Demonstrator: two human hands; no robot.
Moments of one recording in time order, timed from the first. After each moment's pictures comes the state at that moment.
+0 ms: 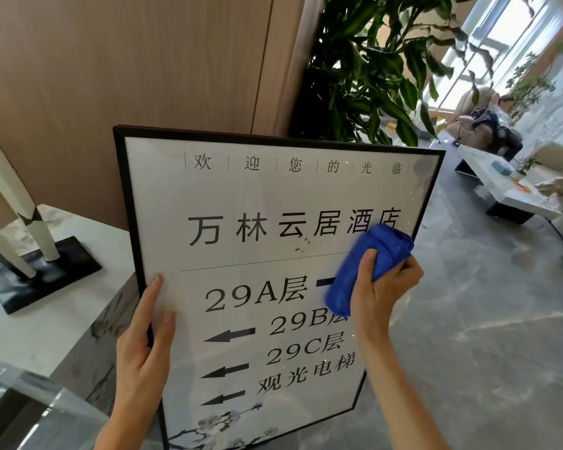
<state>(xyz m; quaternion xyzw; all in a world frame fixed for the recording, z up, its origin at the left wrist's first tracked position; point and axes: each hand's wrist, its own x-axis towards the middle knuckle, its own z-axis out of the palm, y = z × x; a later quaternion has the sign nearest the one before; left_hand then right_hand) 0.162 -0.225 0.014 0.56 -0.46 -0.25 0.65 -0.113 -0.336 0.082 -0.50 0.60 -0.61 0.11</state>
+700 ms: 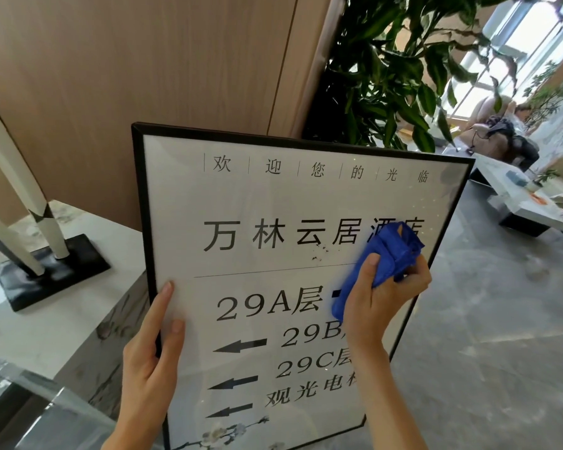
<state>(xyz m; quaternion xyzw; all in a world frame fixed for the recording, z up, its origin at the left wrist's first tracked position) 0.163 -0.227 0.014 0.54 -0.45 -0.26 0.67 -0.081 -0.351 0.075 -0.53 0.52 -0.67 0.01</state>
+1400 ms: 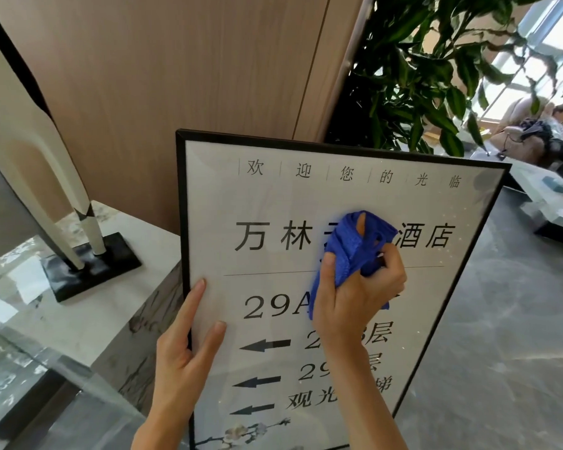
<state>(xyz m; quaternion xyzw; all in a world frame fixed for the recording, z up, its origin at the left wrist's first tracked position) 0.166 -0.224 0.016 0.54 -0.46 -0.27 0.65 -0.023 -0.355 0.072 -0.63 0.46 -0.61 -0.10</state>
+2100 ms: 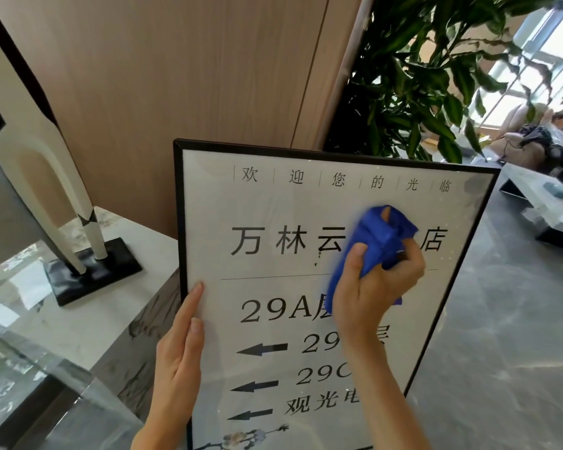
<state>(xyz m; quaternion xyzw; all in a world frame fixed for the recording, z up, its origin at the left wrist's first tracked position) 0.159 -0.223 0.026 0.55 -0.43 -0.29 0.65 -0.028 -0.351 0.101 -0.57 0.49 -0.65 -0.04</state>
